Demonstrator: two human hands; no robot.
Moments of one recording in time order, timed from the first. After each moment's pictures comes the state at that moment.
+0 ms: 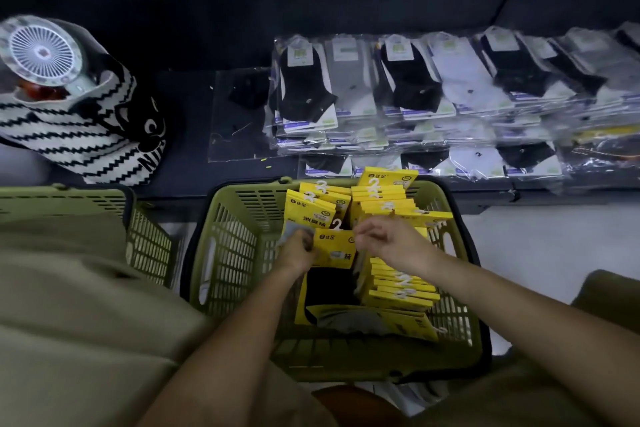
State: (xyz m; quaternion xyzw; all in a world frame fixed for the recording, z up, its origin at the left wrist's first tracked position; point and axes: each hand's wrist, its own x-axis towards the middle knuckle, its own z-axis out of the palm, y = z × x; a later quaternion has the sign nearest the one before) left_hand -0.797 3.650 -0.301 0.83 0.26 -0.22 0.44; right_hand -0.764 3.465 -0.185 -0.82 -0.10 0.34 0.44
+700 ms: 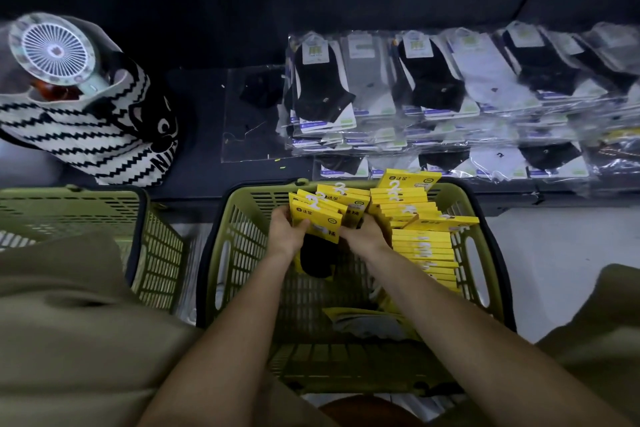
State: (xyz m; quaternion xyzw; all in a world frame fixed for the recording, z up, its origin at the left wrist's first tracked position) left_hand -0.773 3.695 -0.284 0.76 0.36 -0.08 0.53; right_hand -0.749 3.553 -0.261 -0.77 0.20 0.31 0.51
